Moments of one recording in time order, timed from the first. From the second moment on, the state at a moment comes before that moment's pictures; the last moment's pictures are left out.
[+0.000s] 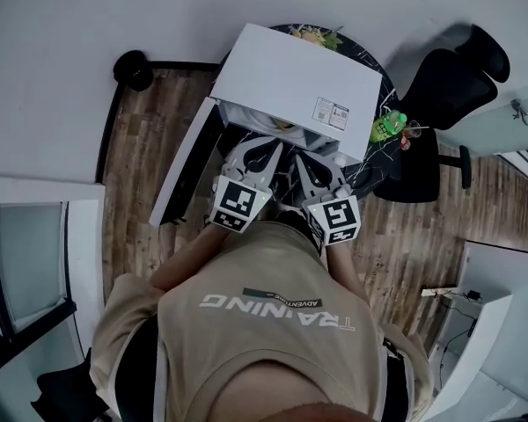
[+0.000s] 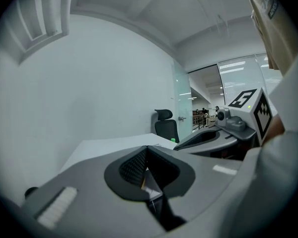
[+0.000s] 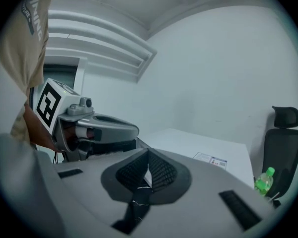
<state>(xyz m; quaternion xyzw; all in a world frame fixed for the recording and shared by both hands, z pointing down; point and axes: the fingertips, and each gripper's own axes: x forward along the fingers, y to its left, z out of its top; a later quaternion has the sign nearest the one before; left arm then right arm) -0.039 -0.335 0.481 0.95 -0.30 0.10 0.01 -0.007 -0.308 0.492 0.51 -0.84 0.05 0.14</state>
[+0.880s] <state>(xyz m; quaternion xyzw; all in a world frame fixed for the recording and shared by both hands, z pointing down) -0.082 -0.324 0.486 0.94 -0.32 0.09 0.05 -0.037 -0.300 0.502 0.51 -0.84 0.08 0.15</state>
